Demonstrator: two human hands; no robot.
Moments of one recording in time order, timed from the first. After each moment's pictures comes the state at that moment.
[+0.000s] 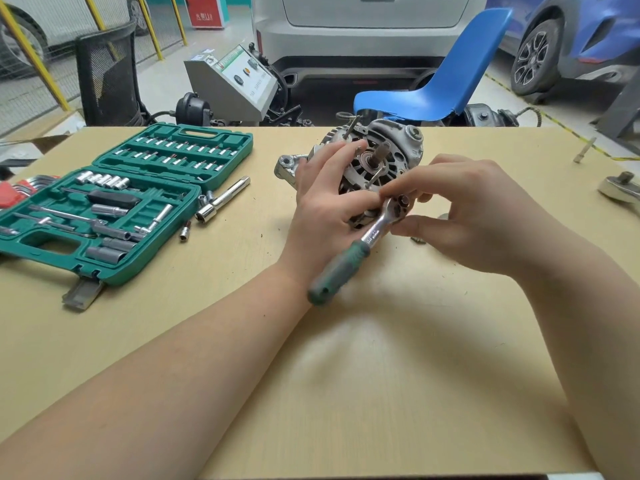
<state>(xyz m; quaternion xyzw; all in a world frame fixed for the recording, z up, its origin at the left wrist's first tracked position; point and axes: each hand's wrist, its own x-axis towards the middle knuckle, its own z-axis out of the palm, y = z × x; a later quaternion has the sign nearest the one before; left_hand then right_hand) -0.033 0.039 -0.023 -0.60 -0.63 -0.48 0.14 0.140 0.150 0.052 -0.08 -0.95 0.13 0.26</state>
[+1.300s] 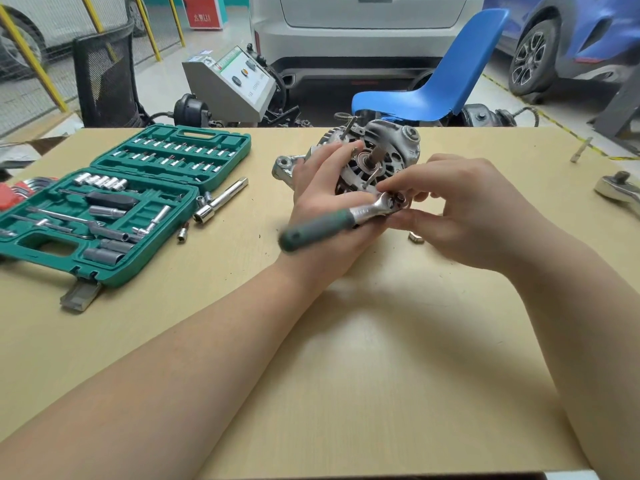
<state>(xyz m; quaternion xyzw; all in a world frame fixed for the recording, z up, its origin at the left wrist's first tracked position) -0.035 0.043 -0.027 -0.58 -0.62 -0.51 0.15 0.137 0.151 0.049 -0.10 -0.95 0.13 0.27</state>
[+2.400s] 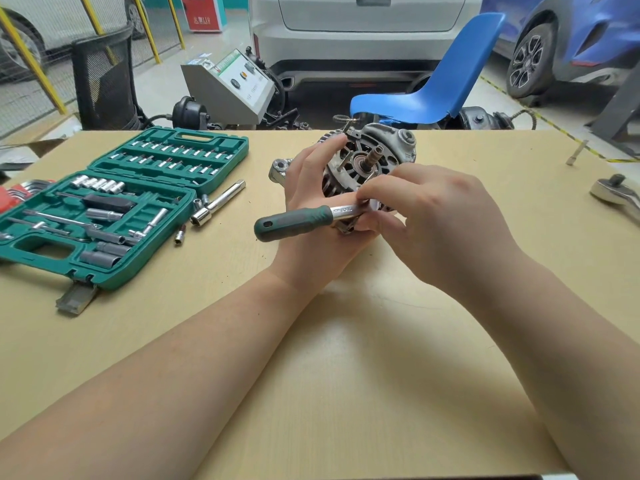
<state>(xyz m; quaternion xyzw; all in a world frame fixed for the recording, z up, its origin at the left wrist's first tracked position) -0.028 0.047 -0.025 -0.52 -0.59 -0.58 0.21 0.125 0.114 0.045 -0.12 -0.93 -0.04 0.34</state>
